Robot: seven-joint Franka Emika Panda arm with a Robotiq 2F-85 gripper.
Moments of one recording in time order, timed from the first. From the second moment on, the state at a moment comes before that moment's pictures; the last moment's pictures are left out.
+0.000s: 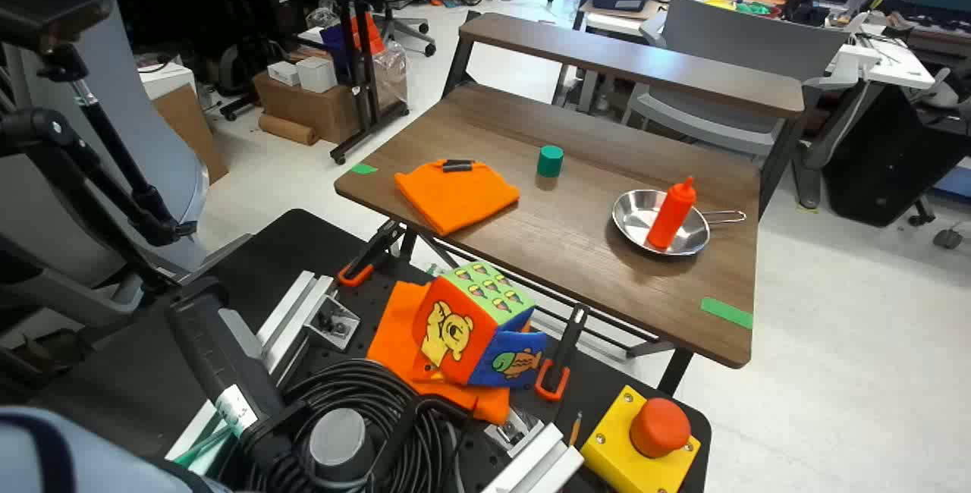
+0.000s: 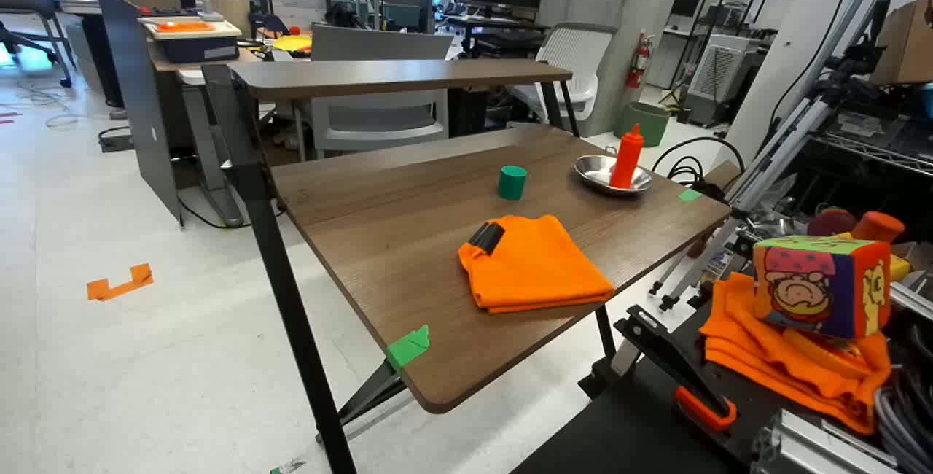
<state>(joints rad) 0.06 -0.96 0.08 -2.68 -0.01 1.72 0.01</state>
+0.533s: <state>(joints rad) 0.06 -0.96 0.08 -2.68 -0.01 1.72 0.01</state>
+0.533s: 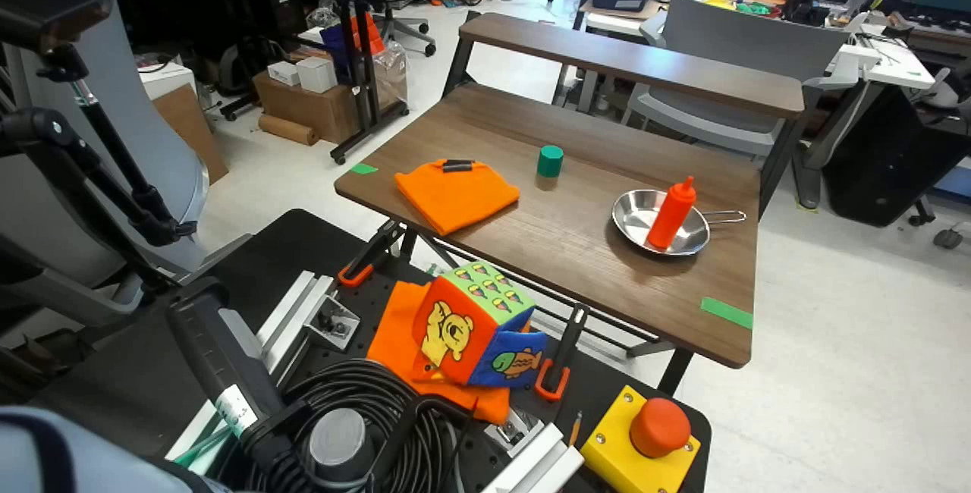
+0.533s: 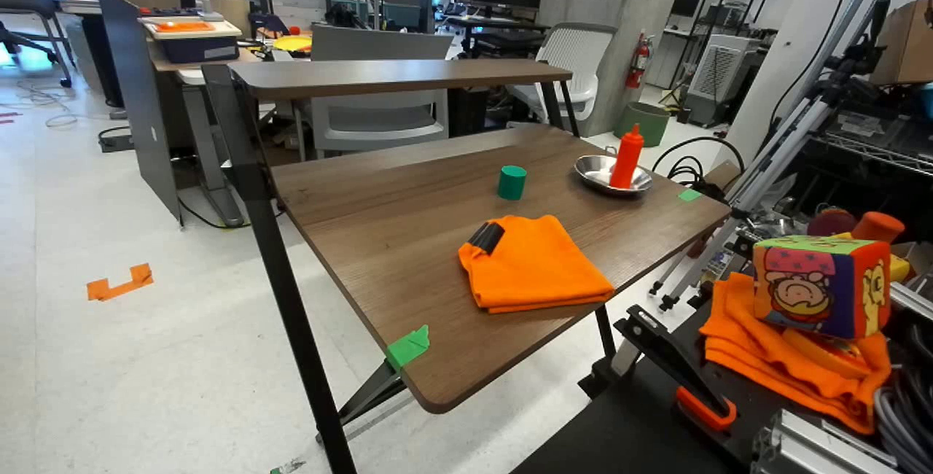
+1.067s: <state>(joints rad) -0.05 -0.94 -0.07 -2.70 -0.13 1.87 -0.04</state>
